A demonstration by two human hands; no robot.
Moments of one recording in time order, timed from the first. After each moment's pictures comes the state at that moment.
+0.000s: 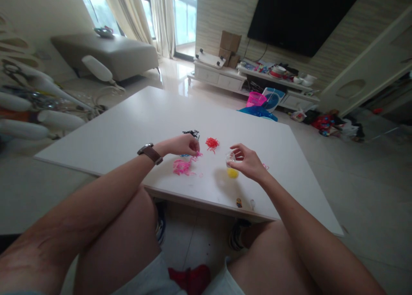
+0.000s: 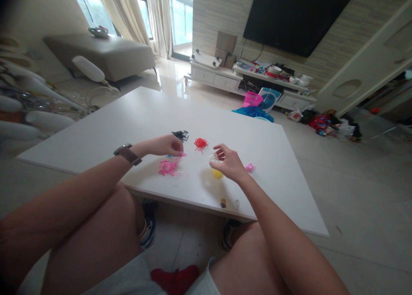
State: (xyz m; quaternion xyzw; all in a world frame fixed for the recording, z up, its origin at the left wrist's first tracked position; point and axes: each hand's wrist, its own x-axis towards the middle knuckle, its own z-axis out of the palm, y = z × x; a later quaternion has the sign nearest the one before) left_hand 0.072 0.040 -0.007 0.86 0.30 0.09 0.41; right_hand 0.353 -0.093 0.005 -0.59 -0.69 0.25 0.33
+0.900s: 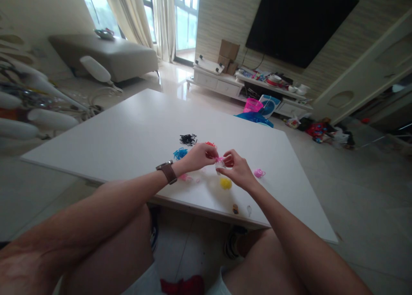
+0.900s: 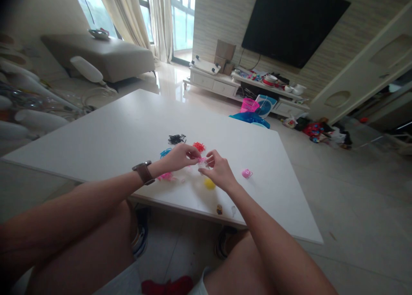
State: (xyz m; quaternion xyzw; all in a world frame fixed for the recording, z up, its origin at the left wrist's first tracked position) left_hand 0.139 -0.018 -0.004 0.82 0.28 0.34 0.38; right_hand 0.327 -0.094 -0.001 -0.59 -0.67 0.27 0.35
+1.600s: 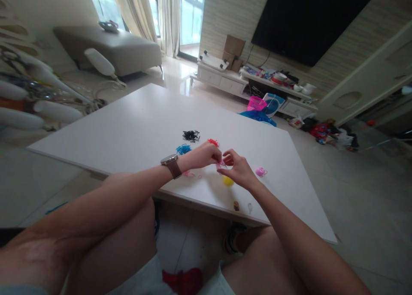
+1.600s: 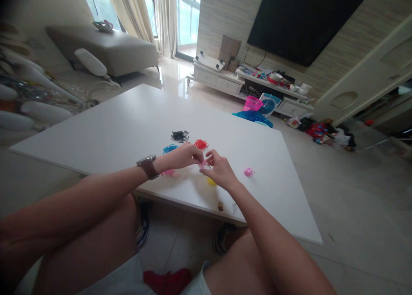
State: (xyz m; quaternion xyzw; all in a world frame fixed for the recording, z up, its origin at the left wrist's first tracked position) left_hand 0.140 -0.019 0.003 0.90 0.21 0.24 0.29; right_hand 0.325 -0.097 -0.001 -0.59 -0.70 0.27 0.30
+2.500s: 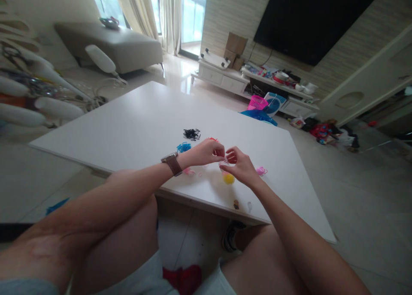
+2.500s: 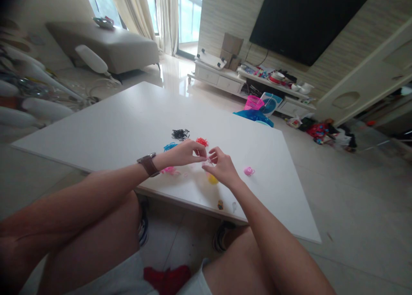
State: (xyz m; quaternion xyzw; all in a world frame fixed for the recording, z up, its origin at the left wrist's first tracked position) left_hand 0.139 -0.019 0.010 0.89 0.20 0.27 0.31; right_hand 0.330 -0.094 0.000 -0.59 -0.69 0.26 0.33
